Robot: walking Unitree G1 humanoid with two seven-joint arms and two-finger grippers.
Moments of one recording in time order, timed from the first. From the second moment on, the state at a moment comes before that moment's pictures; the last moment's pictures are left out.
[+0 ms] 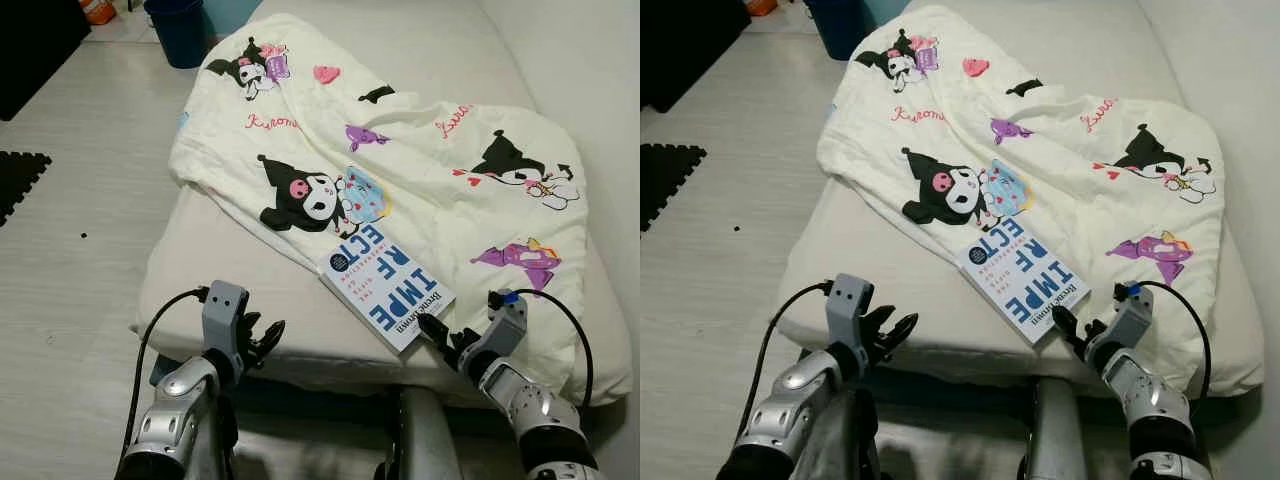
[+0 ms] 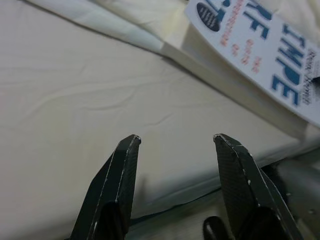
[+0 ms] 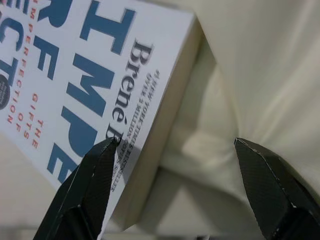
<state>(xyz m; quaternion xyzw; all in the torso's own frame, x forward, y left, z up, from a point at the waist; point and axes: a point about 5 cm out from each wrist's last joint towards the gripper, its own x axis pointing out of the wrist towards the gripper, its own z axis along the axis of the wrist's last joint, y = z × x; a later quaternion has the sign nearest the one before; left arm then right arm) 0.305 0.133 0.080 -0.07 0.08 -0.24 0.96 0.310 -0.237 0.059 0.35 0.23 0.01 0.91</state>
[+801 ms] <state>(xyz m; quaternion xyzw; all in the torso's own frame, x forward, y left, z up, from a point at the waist) 0.306 0.133 0.086 -0.10 0.07 -0.25 0.96 0.311 -0.168 0.066 0.54 0.23 0.10 0.80</state>
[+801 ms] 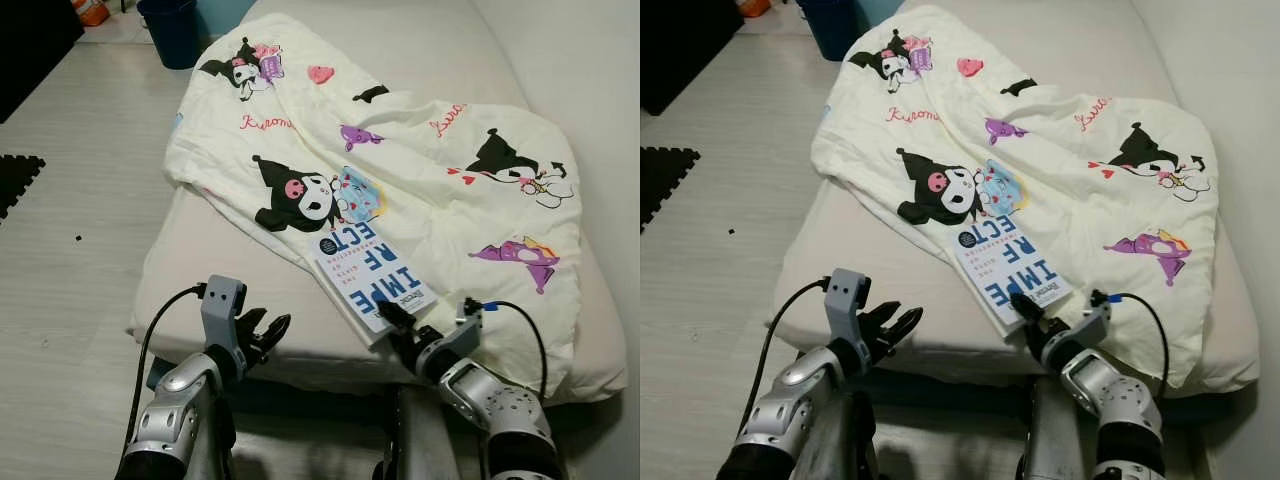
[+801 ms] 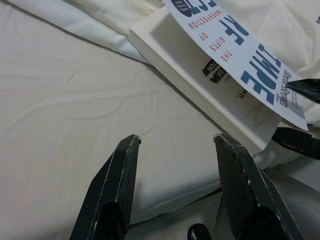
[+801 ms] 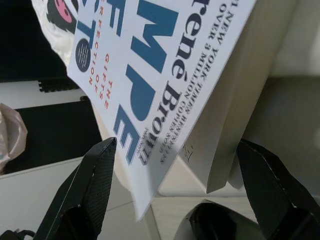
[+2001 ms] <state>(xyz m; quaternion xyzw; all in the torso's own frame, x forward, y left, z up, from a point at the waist) 0.313 0.136 0.096 -0.14 0.05 -0.22 0.96 0.321 -0.142 0.043 0.63 0.15 0.00 0.76</state>
